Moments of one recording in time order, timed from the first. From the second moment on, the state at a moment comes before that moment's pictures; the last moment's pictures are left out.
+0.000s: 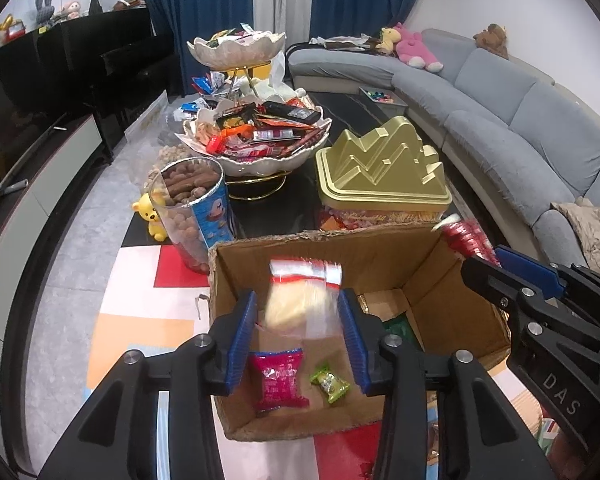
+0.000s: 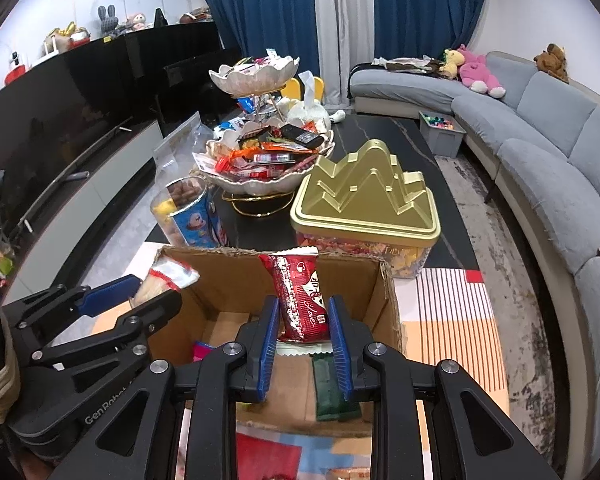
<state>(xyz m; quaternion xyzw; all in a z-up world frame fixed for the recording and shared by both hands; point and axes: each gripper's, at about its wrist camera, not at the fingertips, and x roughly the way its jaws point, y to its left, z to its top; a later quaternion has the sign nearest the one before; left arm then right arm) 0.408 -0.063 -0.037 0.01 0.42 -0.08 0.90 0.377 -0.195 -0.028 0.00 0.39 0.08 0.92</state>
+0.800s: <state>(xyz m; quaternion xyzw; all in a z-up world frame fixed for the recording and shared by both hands) 0.378 -0.037 -0.024 0.03 0.41 -0.05 0.91 0.352 -0.194 -0.016 -0.01 0.38 0.06 0.92</state>
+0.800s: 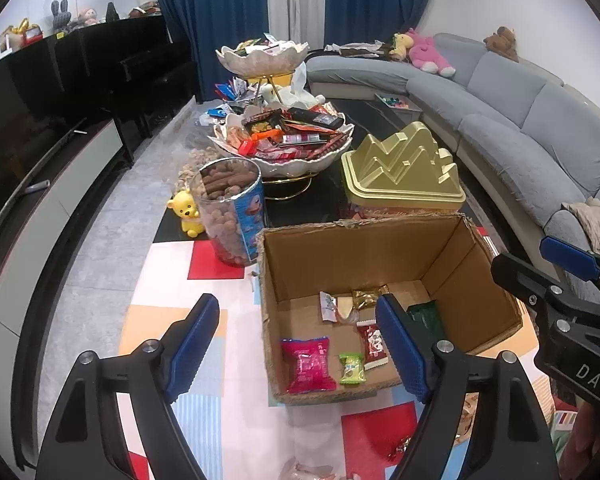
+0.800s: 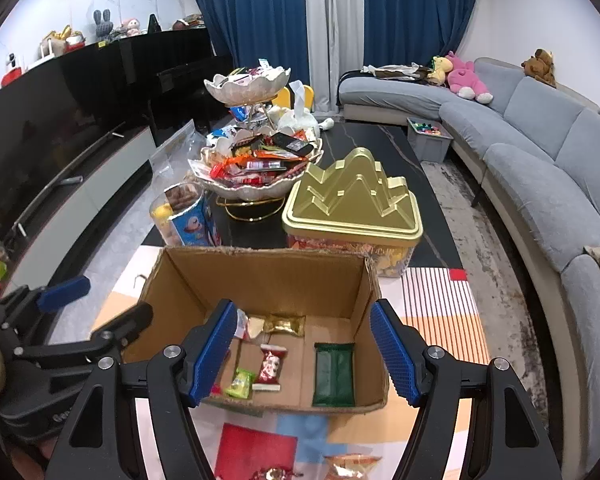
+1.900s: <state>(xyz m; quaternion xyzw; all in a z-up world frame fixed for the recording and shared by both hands) 0.318 -0.029 -0.051 0.05 0.44 -0.06 0.90 0.297 -0.192 -0.040 -0.01 0.40 0.05 0.91</state>
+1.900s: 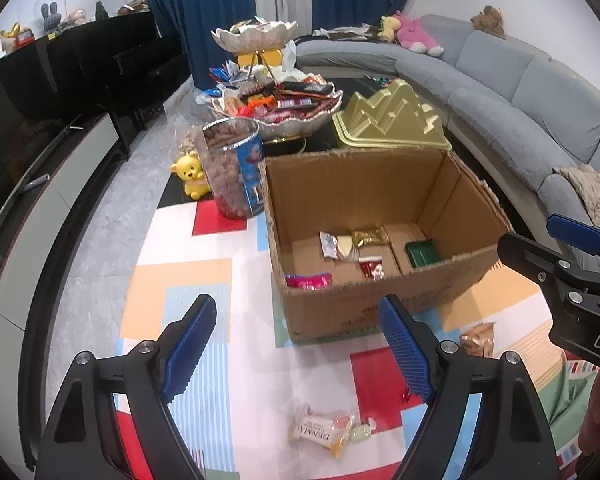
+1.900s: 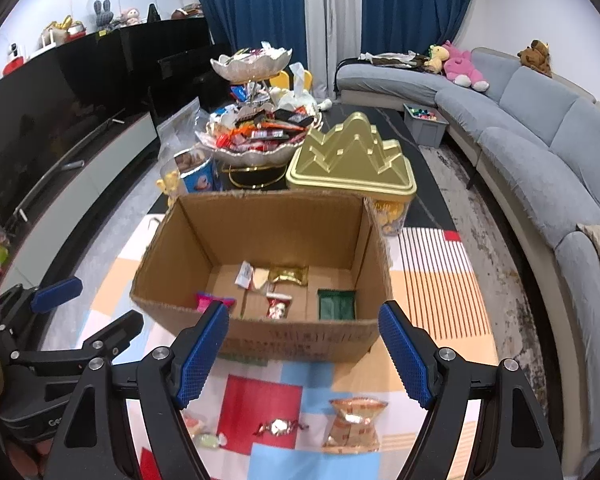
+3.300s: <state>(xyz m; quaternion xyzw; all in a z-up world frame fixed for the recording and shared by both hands) 0.275 -0.021 -0.163 0.08 0.54 -0.12 0.83 0.260 -0.165 -0.154 -0.06 0.50 0.08 0.86</state>
